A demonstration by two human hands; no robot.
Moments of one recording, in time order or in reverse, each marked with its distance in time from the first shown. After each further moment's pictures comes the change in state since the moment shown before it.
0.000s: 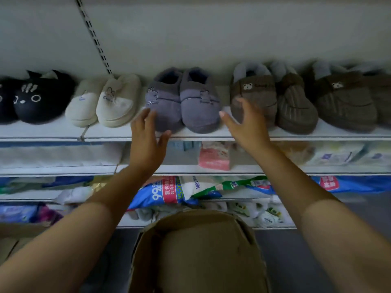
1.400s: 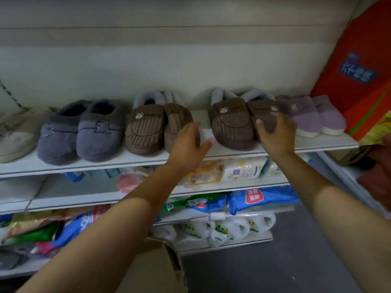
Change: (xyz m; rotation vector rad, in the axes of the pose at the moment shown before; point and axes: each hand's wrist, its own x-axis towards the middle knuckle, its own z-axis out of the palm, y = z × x) left_hand 0.033 0.342 0.176 -0.275 -0.371 -0.040; right_hand 0.023 0.239 -0.282 -0.142 0.287 0.264
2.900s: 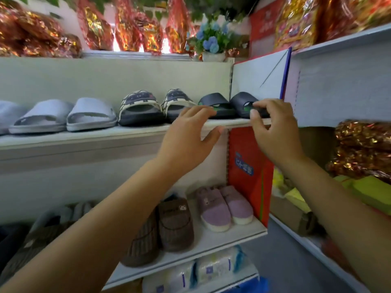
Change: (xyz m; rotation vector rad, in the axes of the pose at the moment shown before) left_hand 0.121 0.367 0.023 0.144 0.358 0.826; right_hand 0.162 -0.022 -0.323 -0.008 0.461 -0.539
